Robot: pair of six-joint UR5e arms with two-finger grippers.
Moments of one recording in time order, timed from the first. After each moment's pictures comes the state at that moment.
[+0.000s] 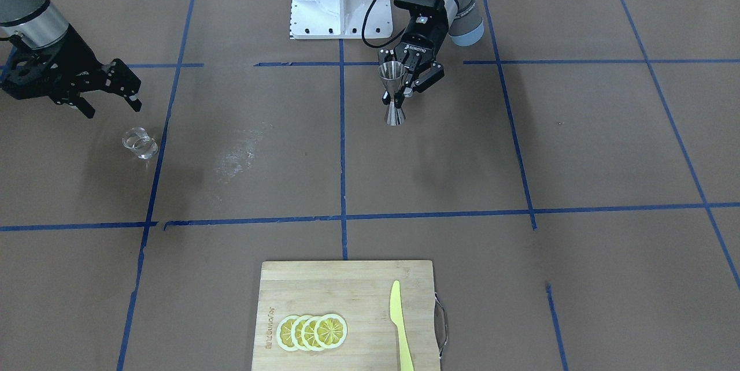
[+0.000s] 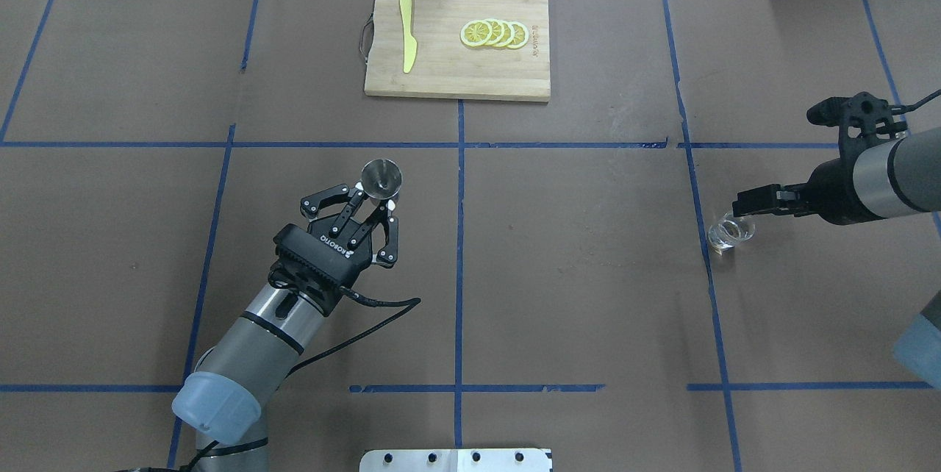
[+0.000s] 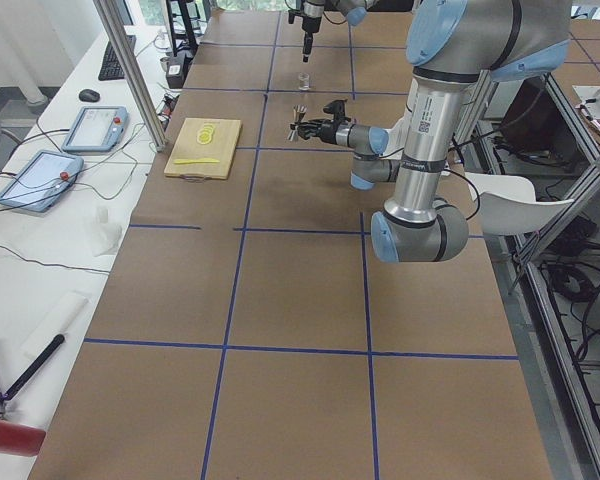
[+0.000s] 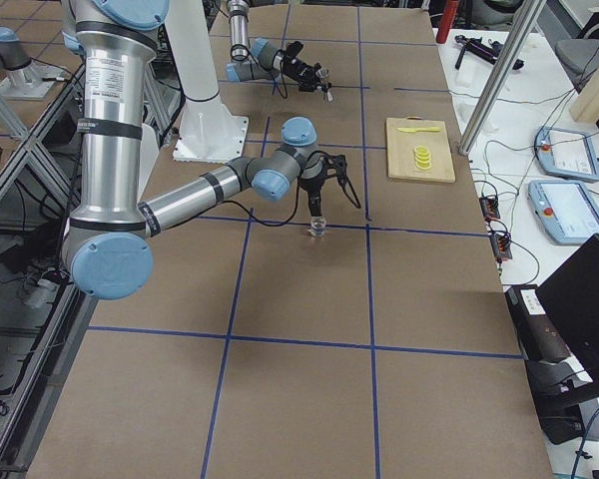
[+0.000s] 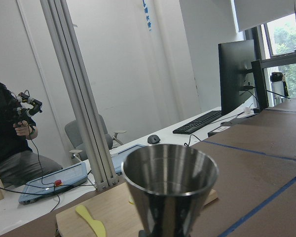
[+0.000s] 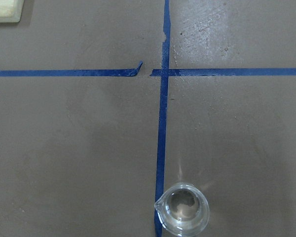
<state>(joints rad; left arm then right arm) -0.19 -2.00 -1.58 -3.01 -0.70 -0.22 0.80 -1.66 2.05 -1.12 2.00 1.04</state>
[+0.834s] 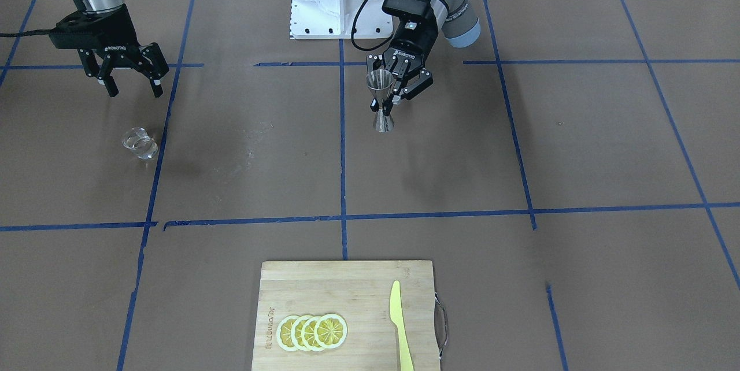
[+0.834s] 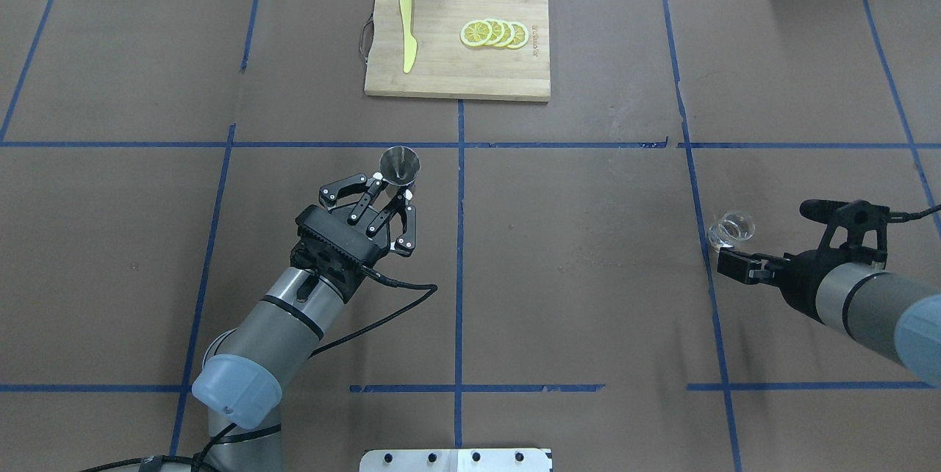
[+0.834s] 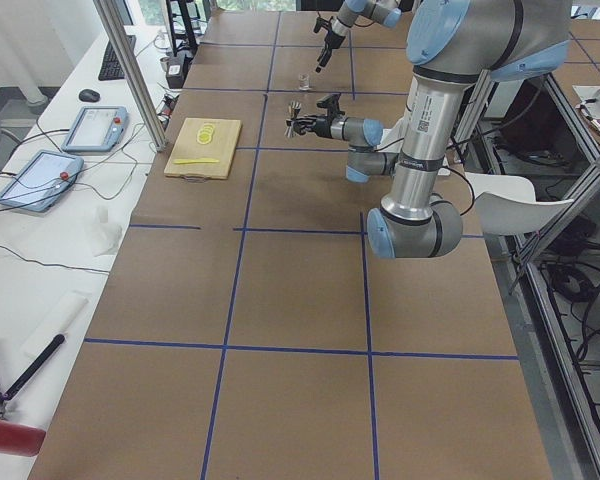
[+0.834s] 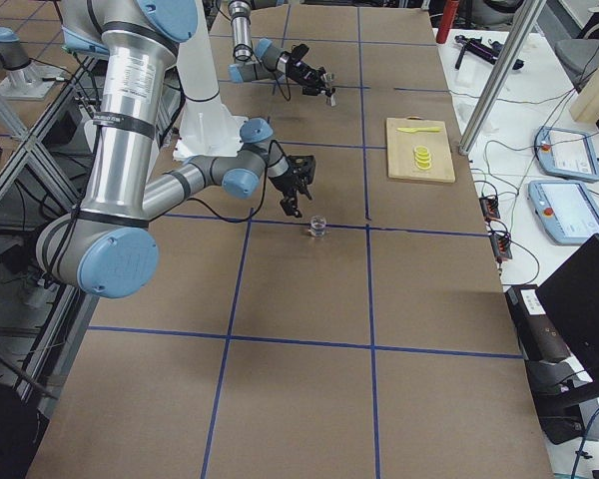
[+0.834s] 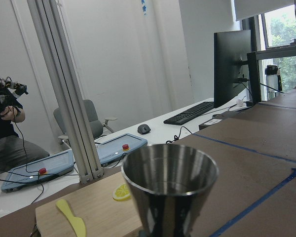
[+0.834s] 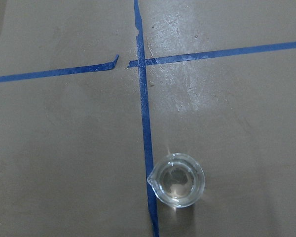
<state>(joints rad) -0.21 -2.03 -1.58 -2.93 -0.73 -0.29 0.35 -1.88 2.17 -0.97 1.29 1.41</state>
